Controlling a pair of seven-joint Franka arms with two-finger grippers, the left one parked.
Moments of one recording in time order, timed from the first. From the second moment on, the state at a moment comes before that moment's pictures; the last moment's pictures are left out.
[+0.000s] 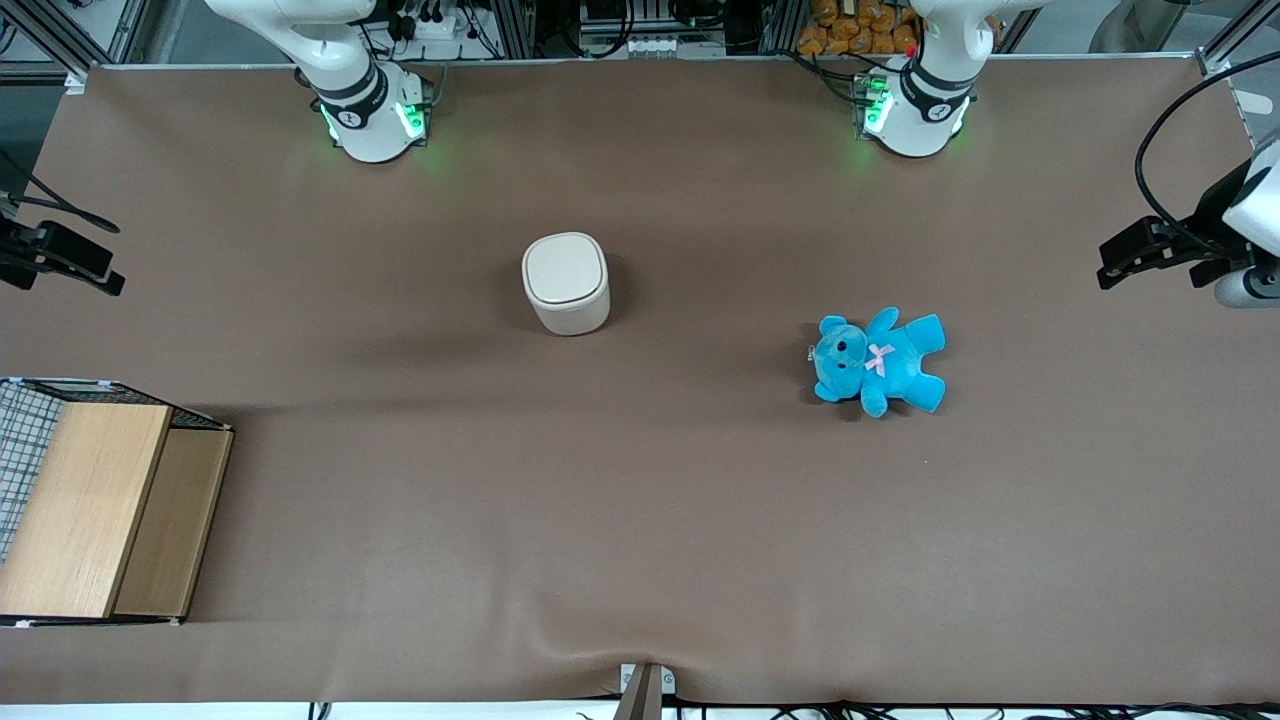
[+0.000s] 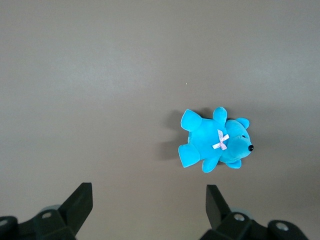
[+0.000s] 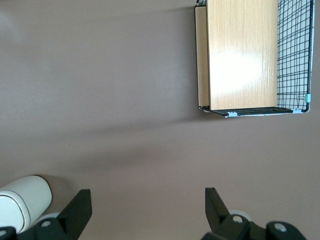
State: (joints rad) arm -0.01 0.04 -0.07 -1.50 0.01 1.55 0.01
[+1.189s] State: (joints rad) arm 0.05 0.05 -0.05 -1.54 0.08 1.48 0.01
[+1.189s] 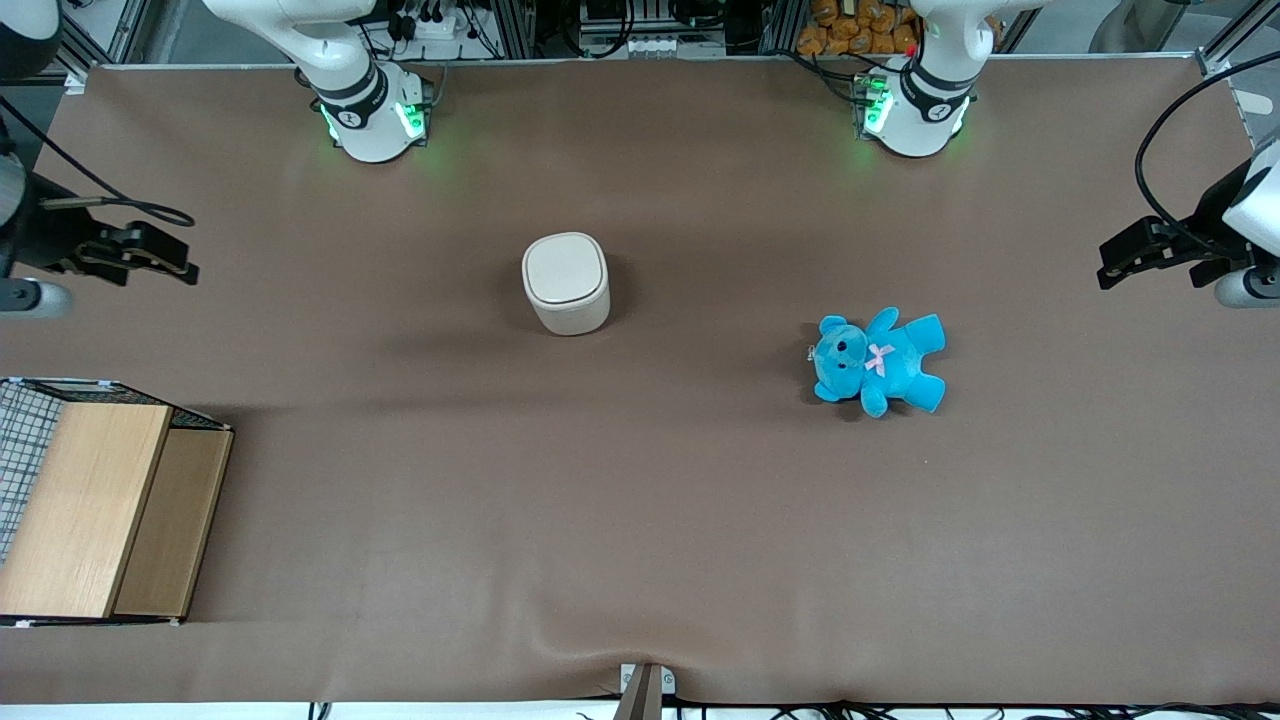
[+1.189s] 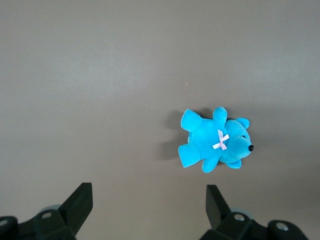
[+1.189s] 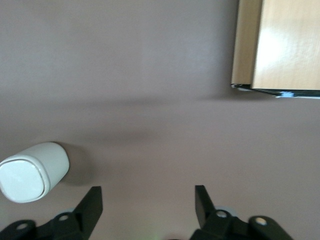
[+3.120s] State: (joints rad) arm 0.14 -0.12 0.39 -2.10 0.19 1.90 0.41
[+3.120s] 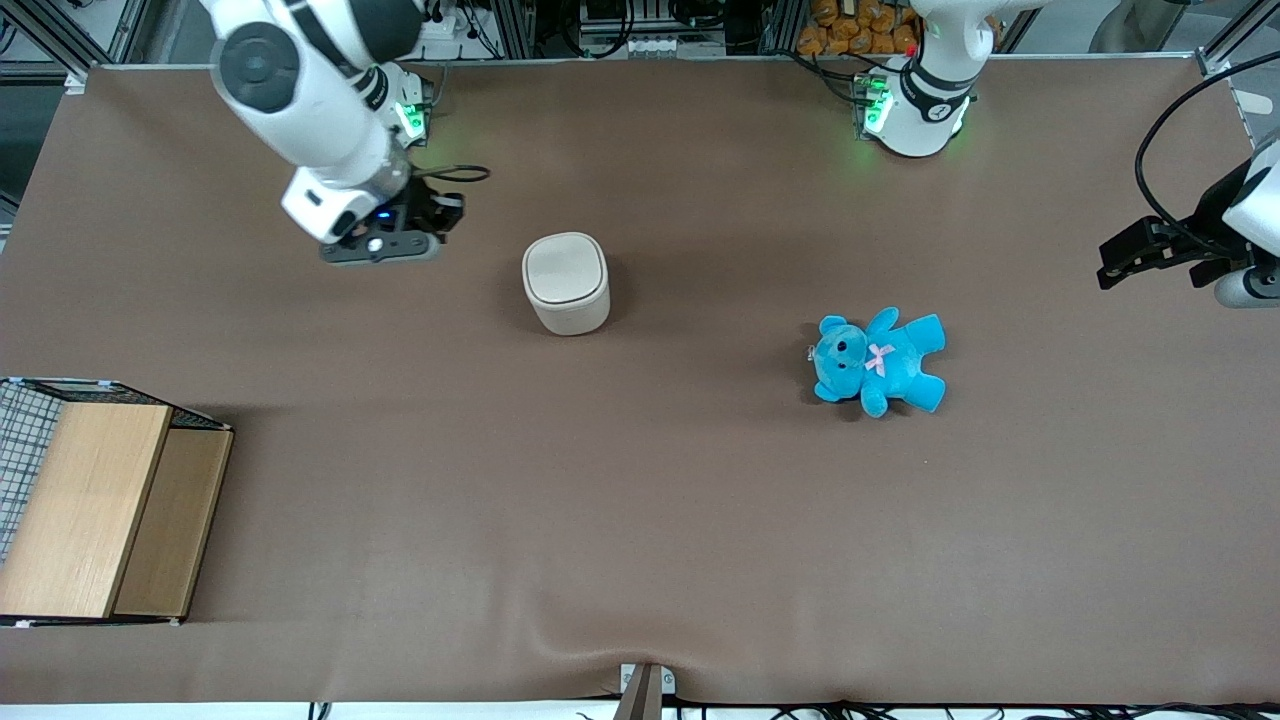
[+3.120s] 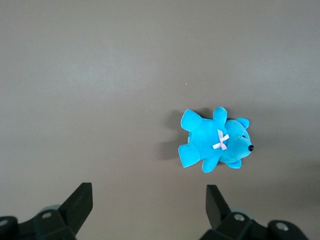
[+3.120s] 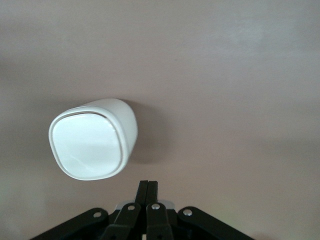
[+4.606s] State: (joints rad) arm 0.17 0.04 0.51 -2.28 0.21 2.34 0.58
